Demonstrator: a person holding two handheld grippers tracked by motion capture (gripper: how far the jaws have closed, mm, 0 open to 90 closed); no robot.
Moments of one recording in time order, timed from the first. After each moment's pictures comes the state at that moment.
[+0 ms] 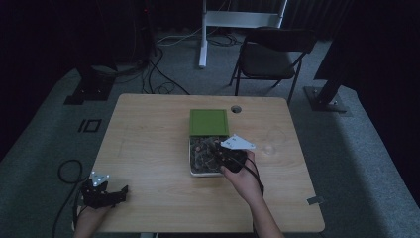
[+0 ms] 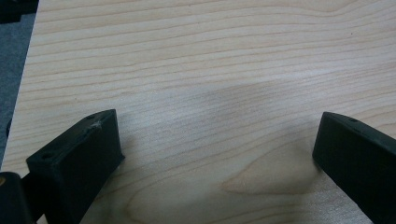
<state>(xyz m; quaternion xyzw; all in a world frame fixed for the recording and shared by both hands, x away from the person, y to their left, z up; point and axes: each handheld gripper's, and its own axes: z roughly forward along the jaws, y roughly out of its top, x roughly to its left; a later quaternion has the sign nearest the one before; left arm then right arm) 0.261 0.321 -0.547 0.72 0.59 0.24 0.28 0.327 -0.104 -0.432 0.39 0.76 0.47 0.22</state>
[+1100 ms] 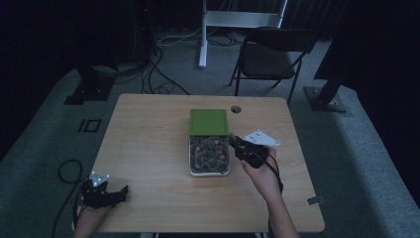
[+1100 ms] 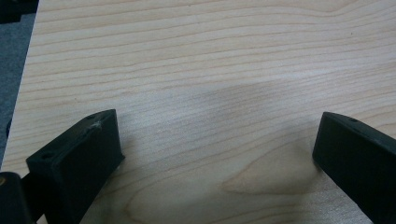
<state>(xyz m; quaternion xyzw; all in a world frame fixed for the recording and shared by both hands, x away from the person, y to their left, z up) 0.261 0.321 -0.547 0.72 0.59 0.24 0.28 0.330 -0.159 -0.416 0.42 0.73 0.47 0.25</state>
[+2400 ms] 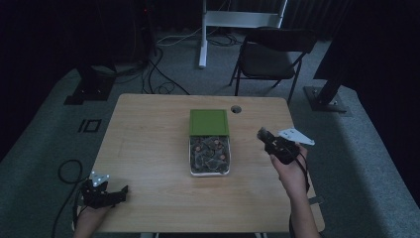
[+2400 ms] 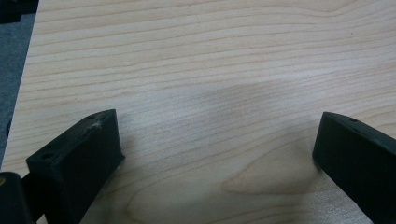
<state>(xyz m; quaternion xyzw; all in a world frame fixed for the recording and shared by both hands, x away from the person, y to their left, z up) 0.261 0.321 -0.547 0.72 0.59 0.24 0.29 0.335 -0.236 -0.411 0.48 0.68 0.46 0.29</state>
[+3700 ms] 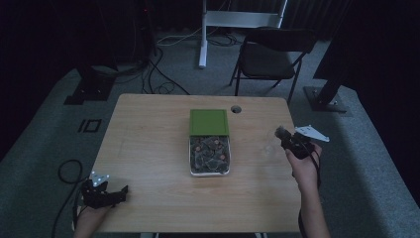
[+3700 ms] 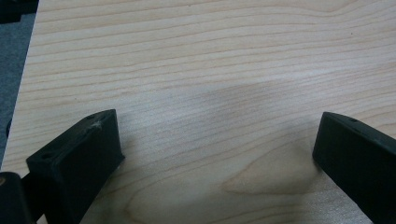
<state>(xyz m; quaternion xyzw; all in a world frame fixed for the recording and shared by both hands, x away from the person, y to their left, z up) 0.261 0.321 -0.547 0.72 0.59 0.24 0.28 0.359 -0.289 -0.430 0.54 0.65 0.43 0.31</state>
